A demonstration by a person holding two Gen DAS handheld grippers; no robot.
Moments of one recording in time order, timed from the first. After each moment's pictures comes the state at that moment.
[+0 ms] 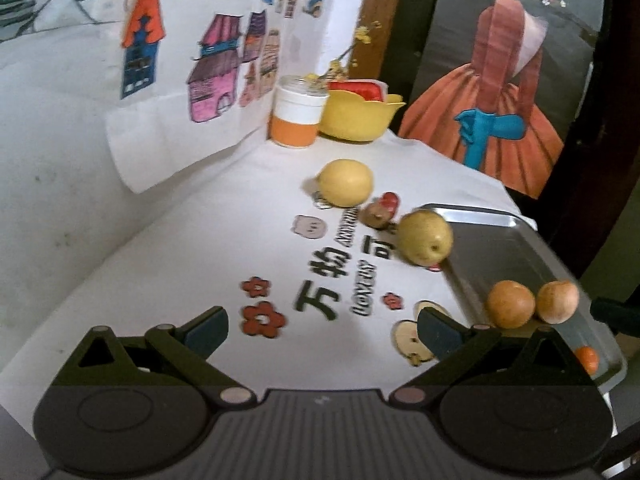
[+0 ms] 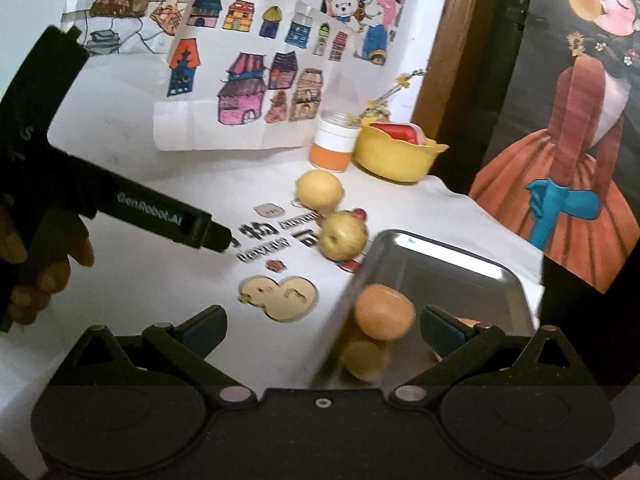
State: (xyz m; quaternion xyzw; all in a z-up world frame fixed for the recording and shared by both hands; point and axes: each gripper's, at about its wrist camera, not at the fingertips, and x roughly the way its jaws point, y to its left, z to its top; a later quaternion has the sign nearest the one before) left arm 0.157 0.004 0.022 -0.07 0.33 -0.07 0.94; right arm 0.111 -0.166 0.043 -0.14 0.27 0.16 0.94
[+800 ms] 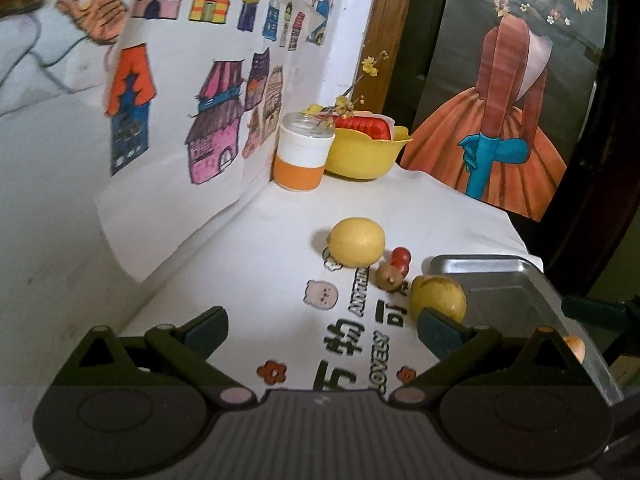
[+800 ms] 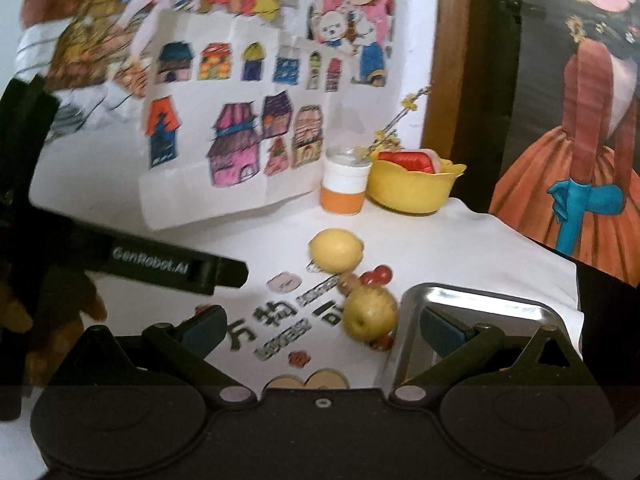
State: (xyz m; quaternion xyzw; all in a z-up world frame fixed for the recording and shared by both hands) left arm 0.202 0.016 0.055 -0.07 0.31 -0.08 0.94; right arm 0.177 -0.150 0.069 -0.07 0.25 0.16 0.95
